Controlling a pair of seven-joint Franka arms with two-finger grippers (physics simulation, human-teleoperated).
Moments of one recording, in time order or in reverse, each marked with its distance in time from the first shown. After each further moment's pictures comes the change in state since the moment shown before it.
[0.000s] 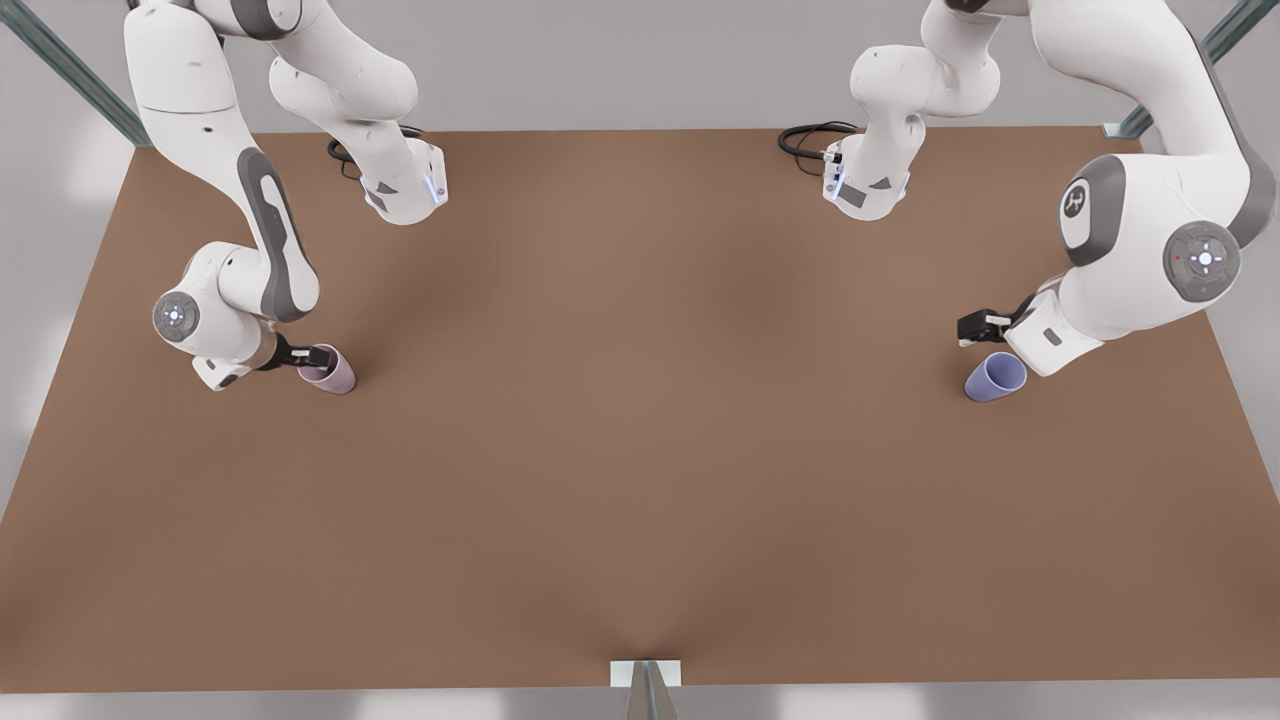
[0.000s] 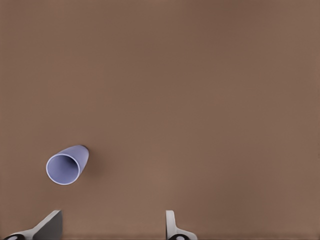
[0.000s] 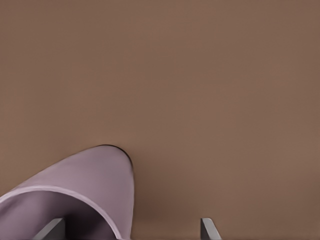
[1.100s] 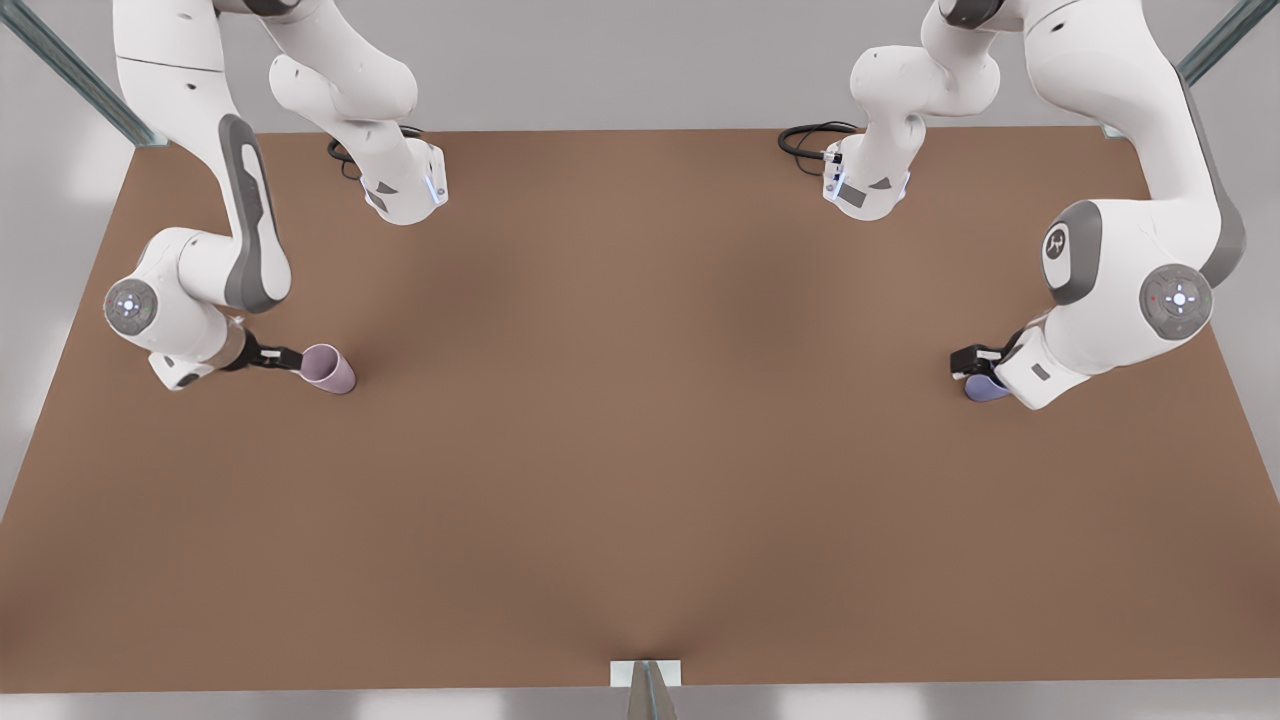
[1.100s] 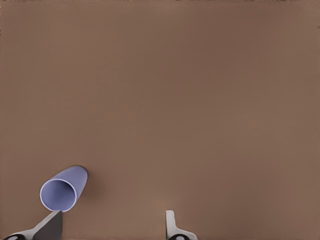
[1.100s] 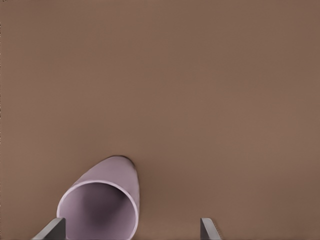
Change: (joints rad) left arm 0.023 0.059 -0.009 -0.037 -0.001 0.144 -0.004; right arm -0.012 -0.108 0.025 0.115 -0.039 -0.185 0.089
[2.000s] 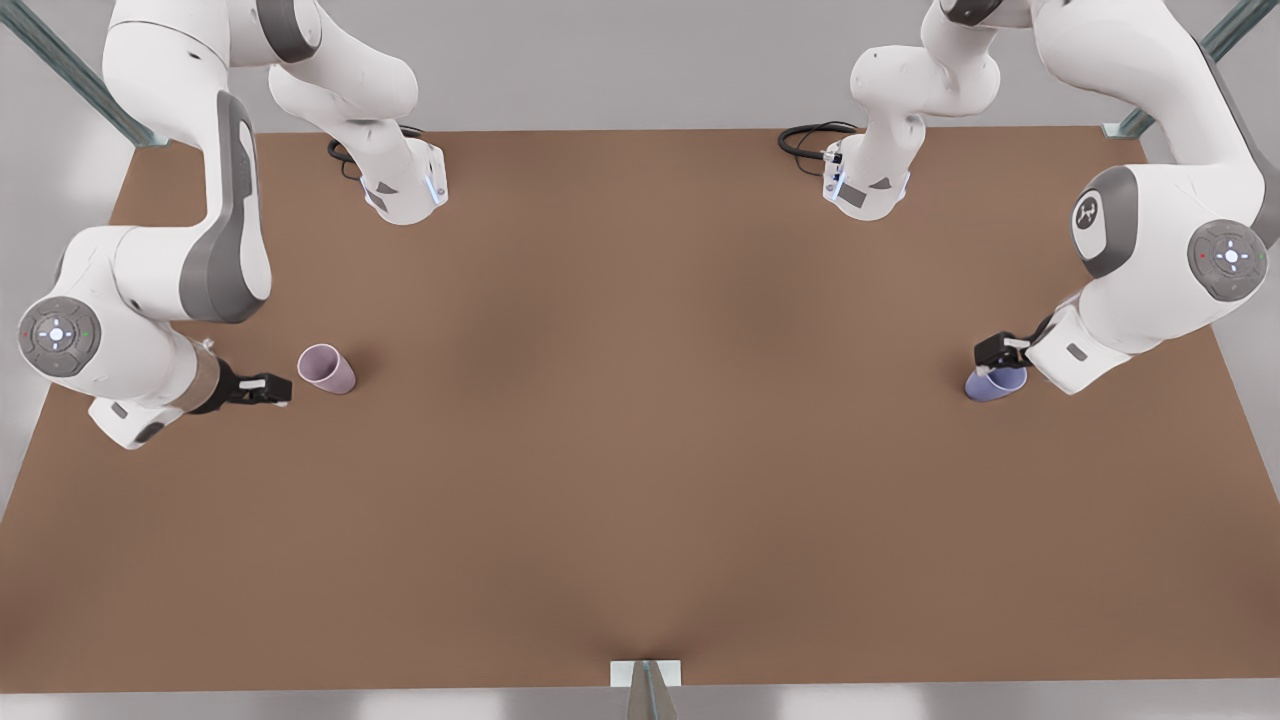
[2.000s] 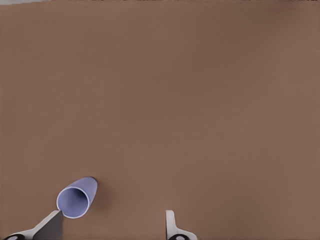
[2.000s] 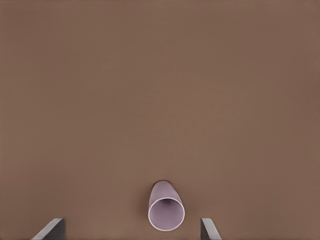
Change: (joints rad) left arm -0.001 -0.010 0.010 0.103 0.006 -0.031 0.014; right arm 0.064 0.227 0.185 0.848 -0.057 -0.622 0.054
